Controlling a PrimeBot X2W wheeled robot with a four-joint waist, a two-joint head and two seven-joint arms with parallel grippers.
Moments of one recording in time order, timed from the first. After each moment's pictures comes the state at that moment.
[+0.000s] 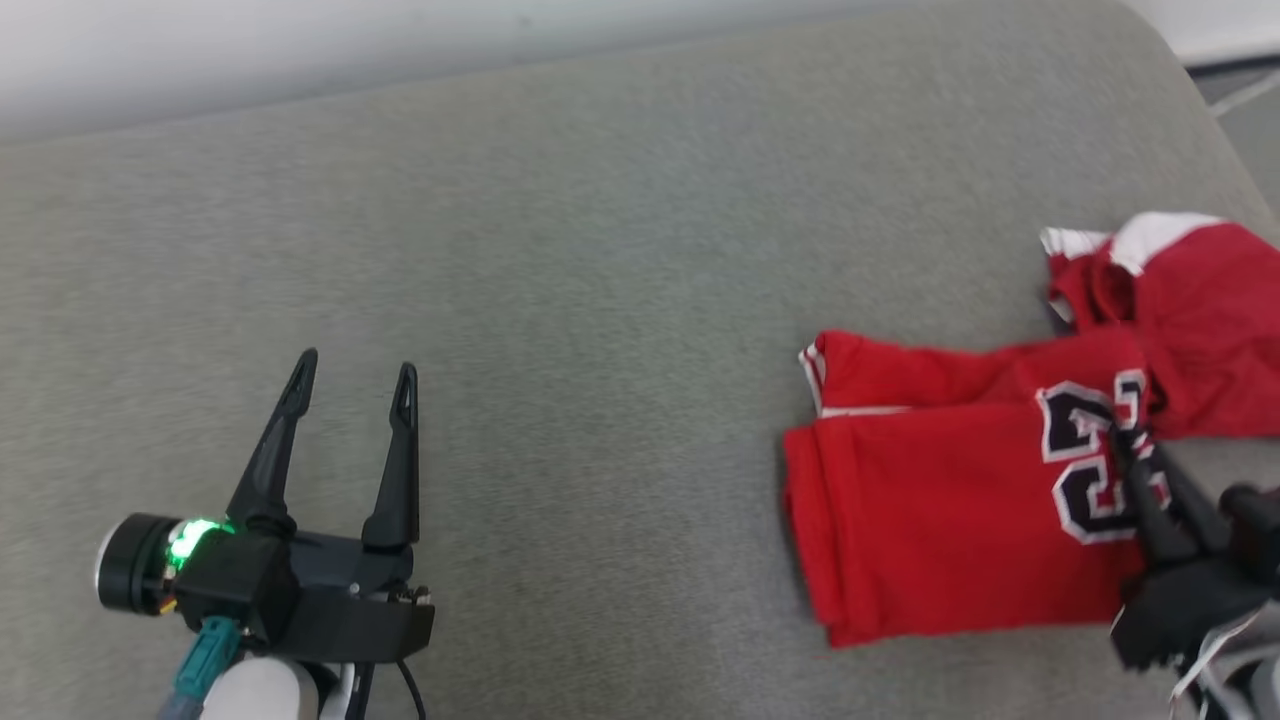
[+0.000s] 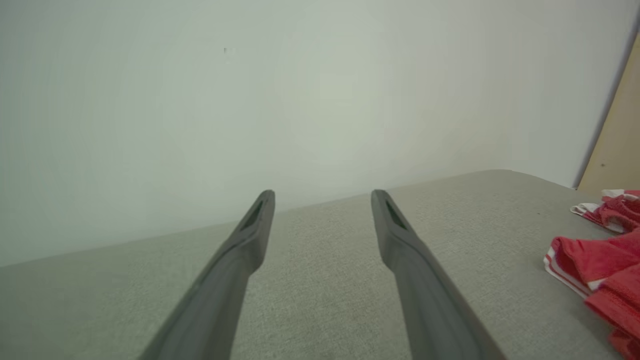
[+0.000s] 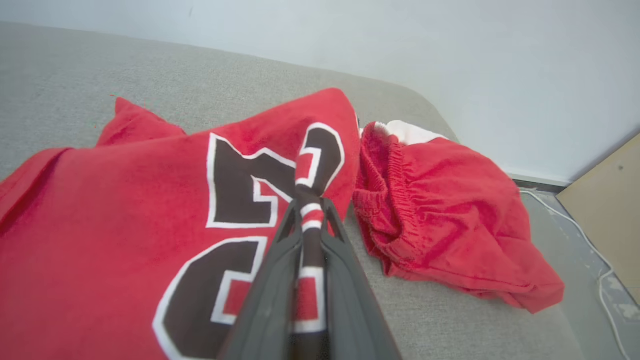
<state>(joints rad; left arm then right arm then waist) -0.30 0.13 -0.16 -0.10 -0.06 0.09 -0.25 -0.14 -0.46 0.19 0.05 0.19 0.13 -0.07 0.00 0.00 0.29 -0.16</state>
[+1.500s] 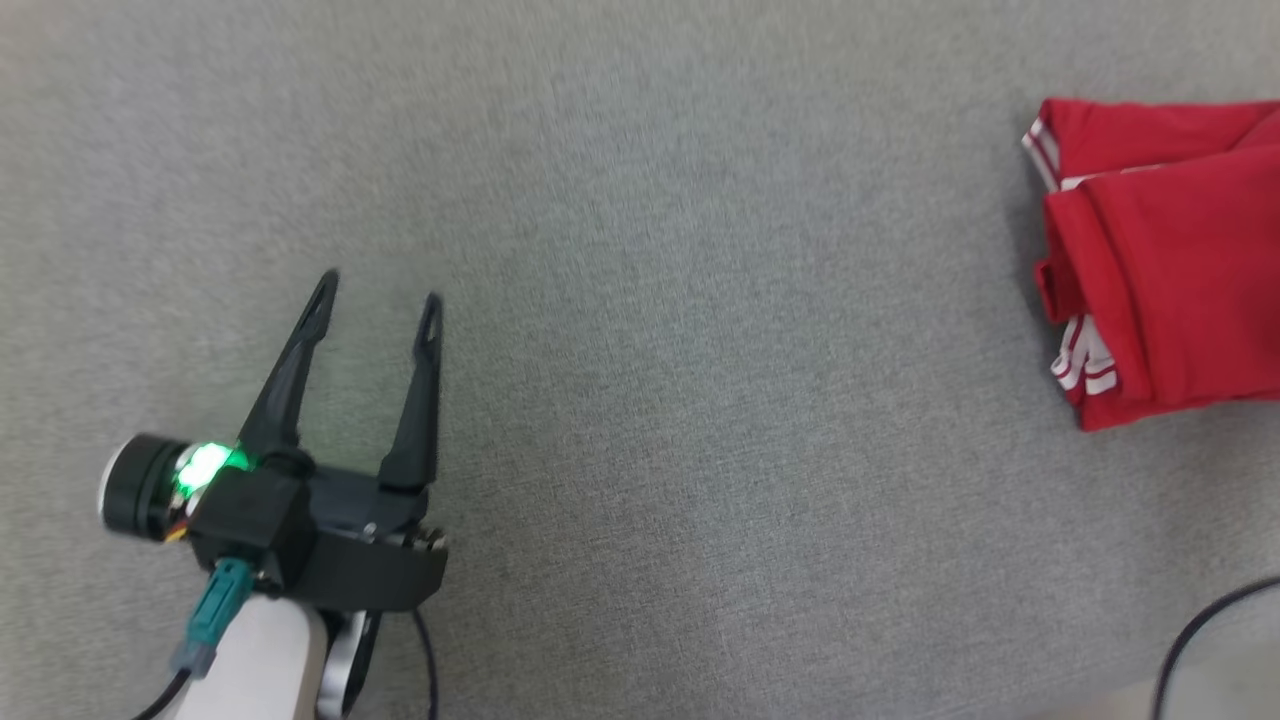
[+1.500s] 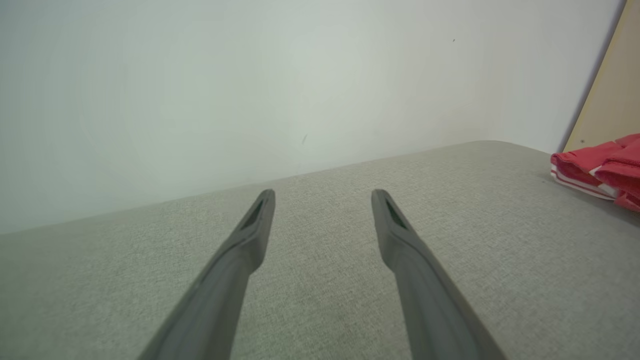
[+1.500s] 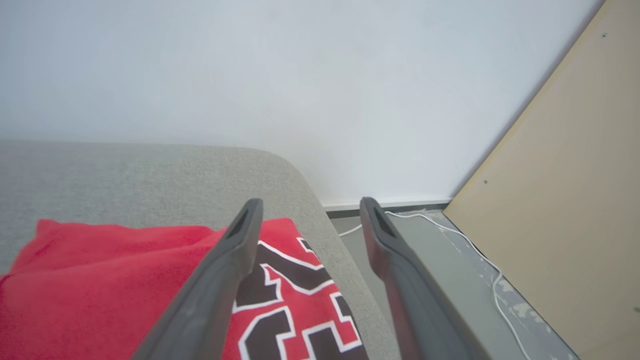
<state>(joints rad) -0.43 0.16 -0.22 -0.09 -0.05 0.09 -0.24 -0.74 -0.65 0.11 0.64 0.30 0.13 -0.26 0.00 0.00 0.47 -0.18</state>
